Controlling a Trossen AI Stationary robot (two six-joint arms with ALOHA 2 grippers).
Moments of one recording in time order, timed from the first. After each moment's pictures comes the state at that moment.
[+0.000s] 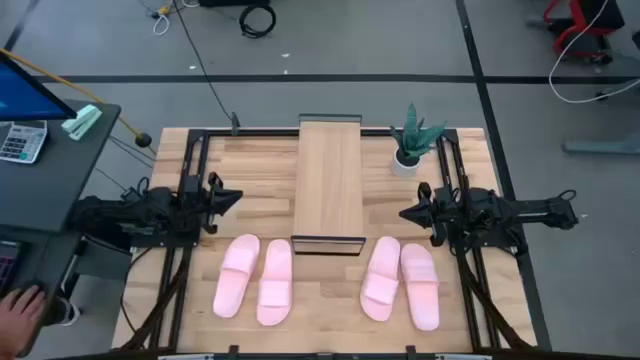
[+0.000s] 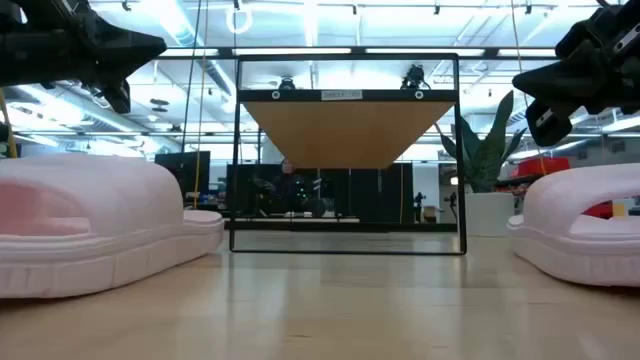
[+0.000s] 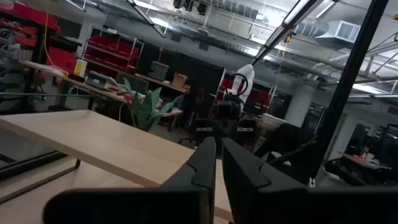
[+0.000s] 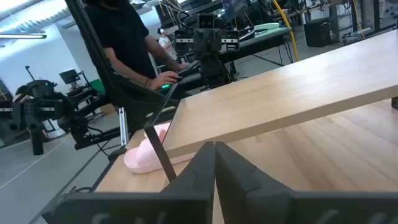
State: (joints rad) left arm -0.07 0.01 0.01 0.28 -0.28 -0.30; right arm 0.03 0.01 0.01 0.02 -0.01 0.36
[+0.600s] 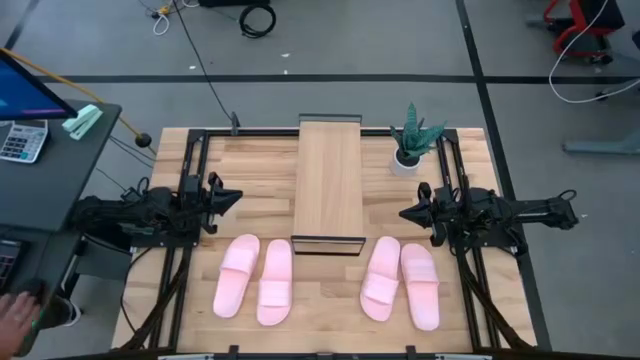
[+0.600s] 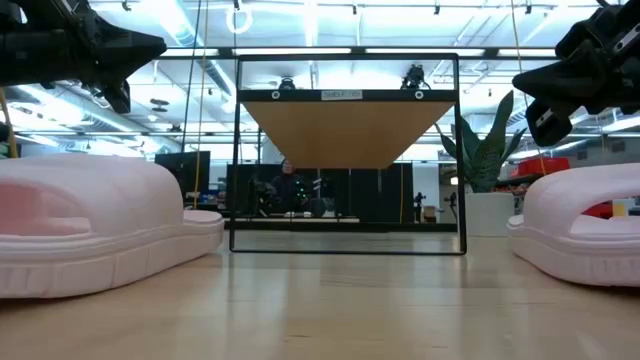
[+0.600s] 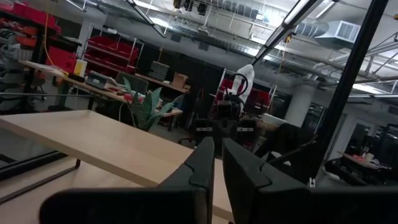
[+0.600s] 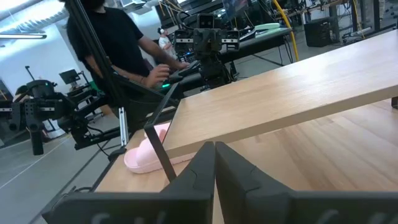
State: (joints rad) left arm -0.06 0.01 0.01 0.28 -0.28 -0.30; right arm 0.03 0.01 0.01 0.02 -0.01 0.36
